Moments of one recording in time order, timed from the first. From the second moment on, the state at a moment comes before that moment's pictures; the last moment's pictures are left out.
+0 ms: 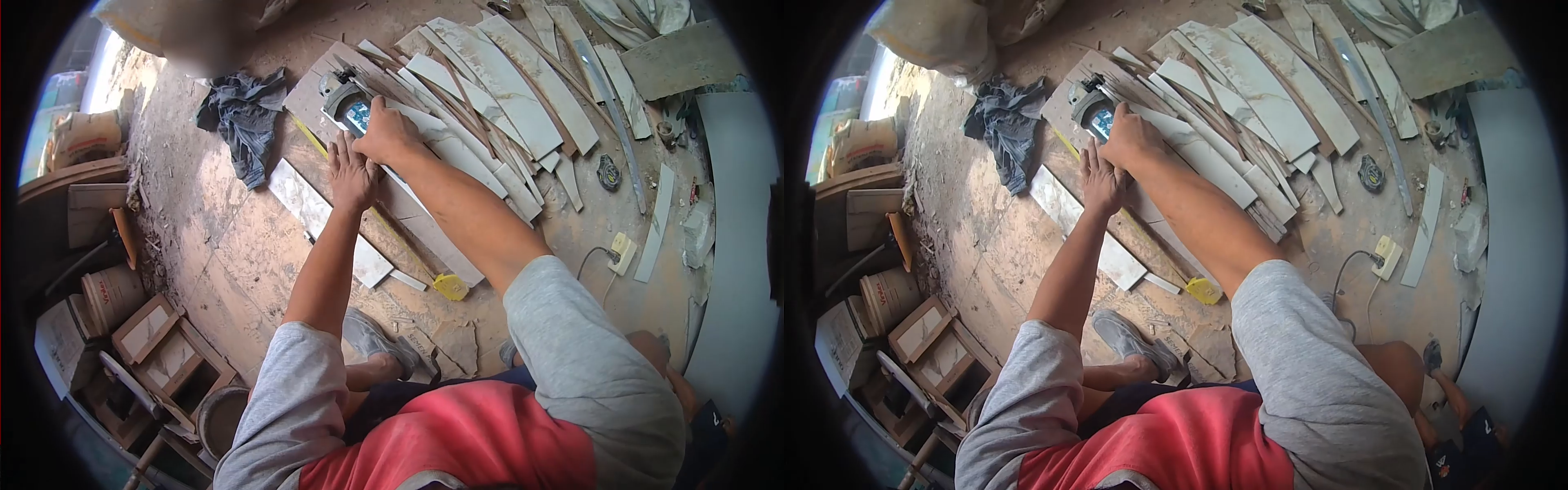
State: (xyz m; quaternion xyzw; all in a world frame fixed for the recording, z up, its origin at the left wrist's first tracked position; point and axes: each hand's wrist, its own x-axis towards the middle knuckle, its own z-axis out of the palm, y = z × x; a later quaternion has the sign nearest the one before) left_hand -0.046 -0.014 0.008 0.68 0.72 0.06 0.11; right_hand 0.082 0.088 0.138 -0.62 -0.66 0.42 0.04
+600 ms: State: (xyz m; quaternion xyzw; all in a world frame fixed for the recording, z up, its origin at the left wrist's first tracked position) left_hand -0.052 -0.013 0.006 0.69 0.71 0.03 0.11; right_hand 0.077 0.091 0.125 -0.60 -0.68 0.42 0.04
